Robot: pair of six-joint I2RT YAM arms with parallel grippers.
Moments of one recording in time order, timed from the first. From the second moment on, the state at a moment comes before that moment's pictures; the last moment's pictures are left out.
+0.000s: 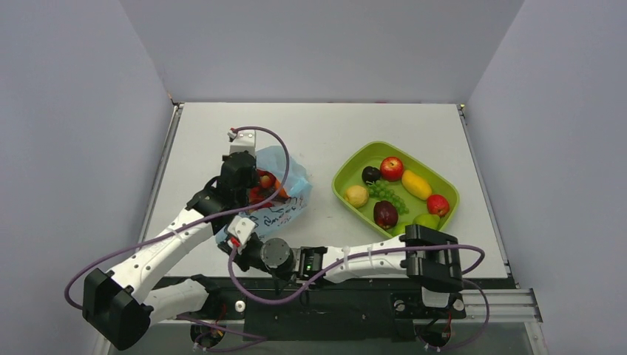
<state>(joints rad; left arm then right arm) -0.60 1.11 0.90 -0.27 -0.62 -0.20 1.51 1.74 1.14 0.50 0.39 0.04</state>
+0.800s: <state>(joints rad) -0.60 1.06 0.88 -0.23 -0.62 -0.17 1.35 1.33 0.64 0.80 0.29 0.38</state>
